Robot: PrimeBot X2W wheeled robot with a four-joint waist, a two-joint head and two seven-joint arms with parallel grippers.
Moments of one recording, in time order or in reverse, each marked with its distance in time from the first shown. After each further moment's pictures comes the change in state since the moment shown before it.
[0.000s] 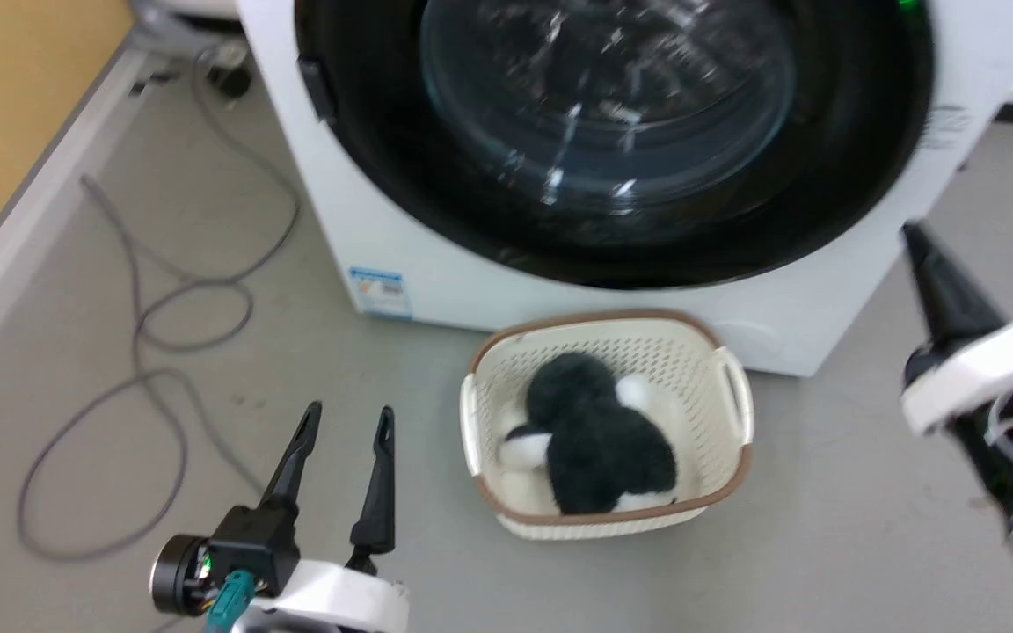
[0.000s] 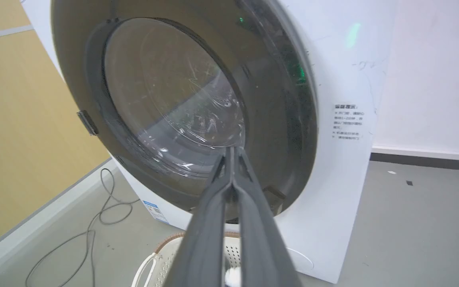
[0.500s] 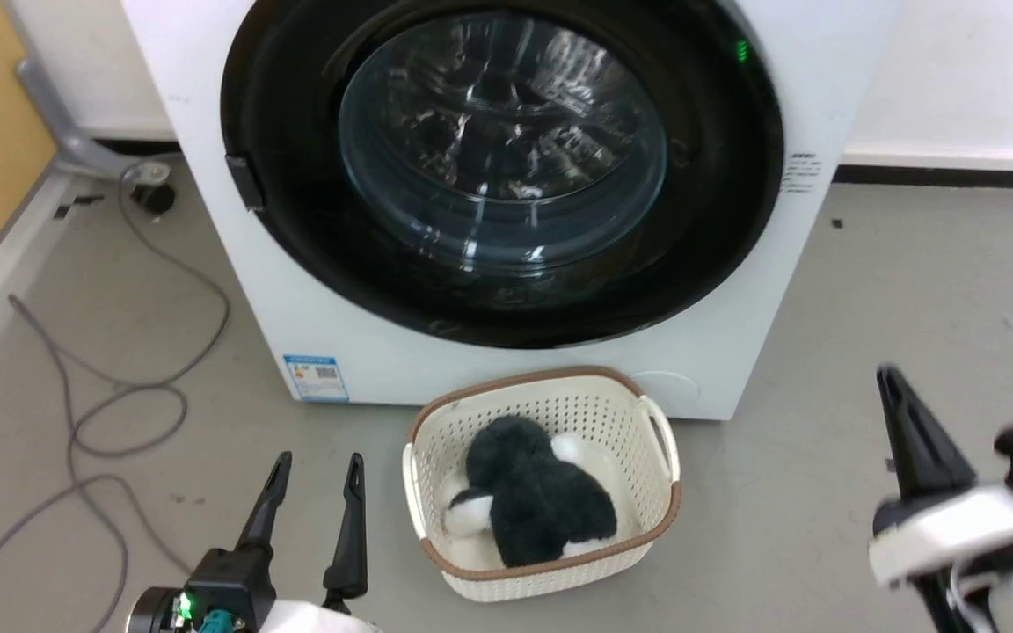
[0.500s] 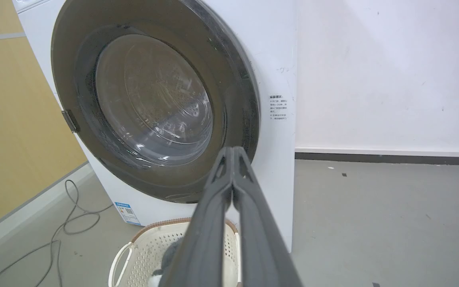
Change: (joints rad) left arm 0.084 0.006 0.055 0.007 0.013 0.000 0.000; right arm 0.388 0.176 -0.267 -0.244 -0.320 0.000 -0.009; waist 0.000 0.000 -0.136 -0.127
